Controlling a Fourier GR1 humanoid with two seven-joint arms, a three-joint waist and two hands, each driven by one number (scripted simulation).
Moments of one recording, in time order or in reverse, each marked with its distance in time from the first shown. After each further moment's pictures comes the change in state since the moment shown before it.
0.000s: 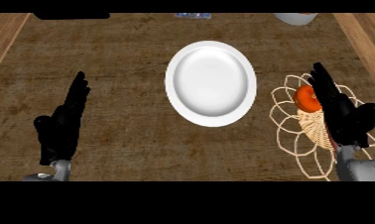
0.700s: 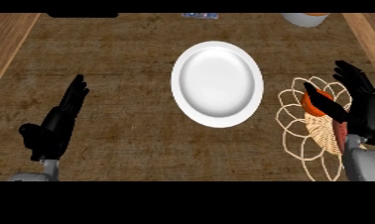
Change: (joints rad) left arm 0.000 0.033 0.085 0.169 0.116 -0.241 -0.239; right arm -0.064 0.040 -0.154 0.118 0.148 -0.342 -0.094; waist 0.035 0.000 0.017
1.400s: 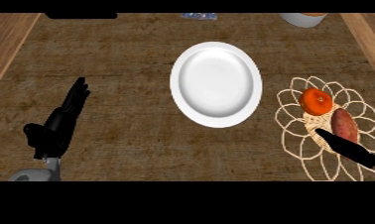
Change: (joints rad) left arm -0.022 -0.030 0.049 0.122 -0.017 -0.077 -0.083; right arm 0.316 -0.052 0.039 -0.315 0.266 -0.109 0.191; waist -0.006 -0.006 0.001
